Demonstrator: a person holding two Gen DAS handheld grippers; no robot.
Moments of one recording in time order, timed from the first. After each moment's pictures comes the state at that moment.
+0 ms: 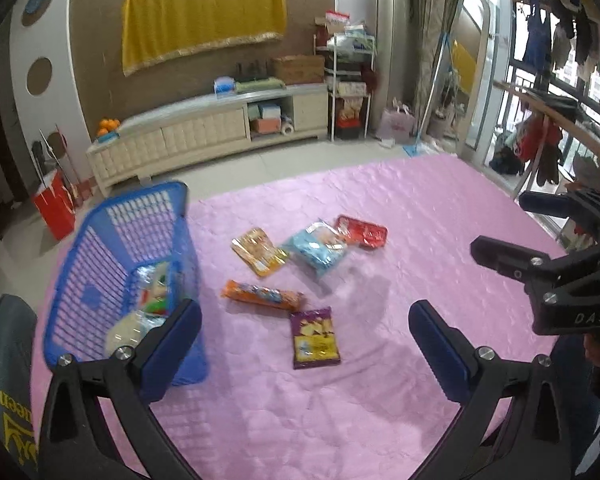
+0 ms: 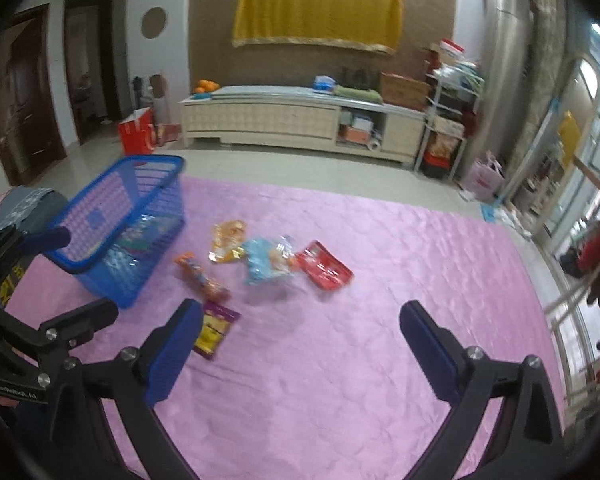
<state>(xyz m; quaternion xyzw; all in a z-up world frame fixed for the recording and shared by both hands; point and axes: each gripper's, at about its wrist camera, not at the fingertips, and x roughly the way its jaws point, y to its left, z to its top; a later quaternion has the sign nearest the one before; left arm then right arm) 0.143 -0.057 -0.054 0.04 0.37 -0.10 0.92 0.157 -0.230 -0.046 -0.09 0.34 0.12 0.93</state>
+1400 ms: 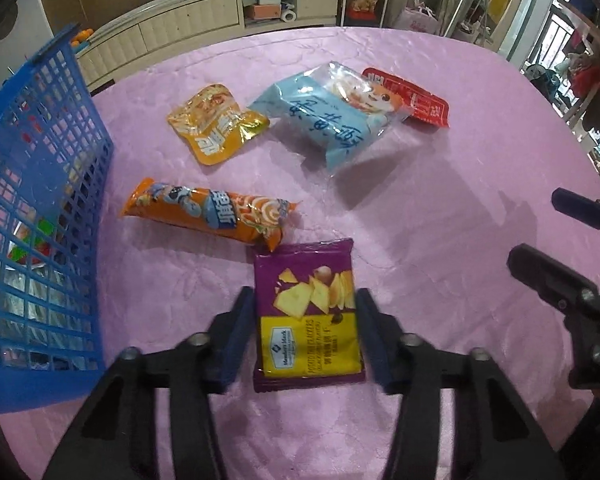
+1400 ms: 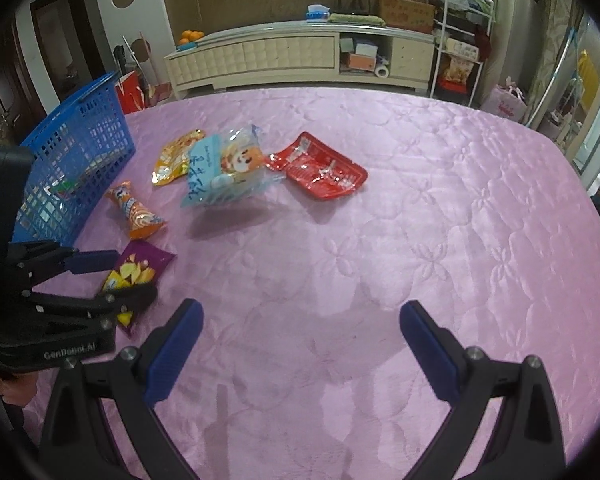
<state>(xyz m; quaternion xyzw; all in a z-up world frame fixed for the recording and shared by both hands) 0.244 -0.077 -0.210 0.04 0.54 -0.09 0.84 0.225 -0.256 -0.175 -0.05 0.44 0.14 0.88</state>
